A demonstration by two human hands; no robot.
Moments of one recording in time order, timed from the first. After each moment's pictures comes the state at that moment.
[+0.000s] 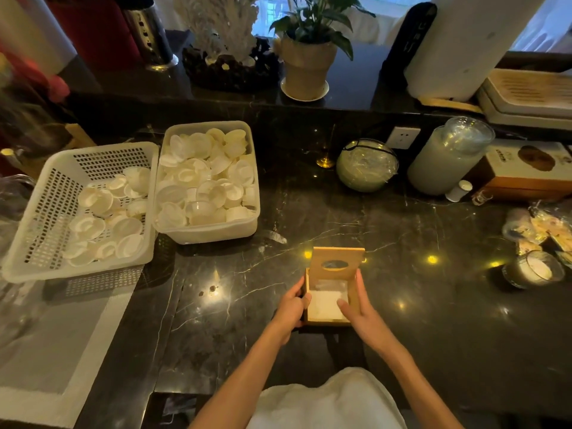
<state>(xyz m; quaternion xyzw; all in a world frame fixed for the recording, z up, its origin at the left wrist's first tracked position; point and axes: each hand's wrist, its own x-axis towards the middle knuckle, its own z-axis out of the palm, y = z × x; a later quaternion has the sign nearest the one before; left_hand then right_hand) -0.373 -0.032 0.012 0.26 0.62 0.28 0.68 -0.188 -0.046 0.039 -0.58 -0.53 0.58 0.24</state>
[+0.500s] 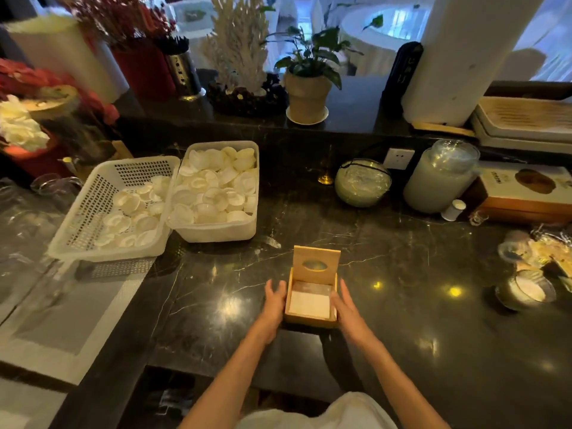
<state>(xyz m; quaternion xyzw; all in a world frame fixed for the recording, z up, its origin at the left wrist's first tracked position) -0.348 -0.059 0.019 0.22 0.65 0.38 0.62 -0.159 -0.051 0.047 -0.54 -0.43 0.67 0.26</state>
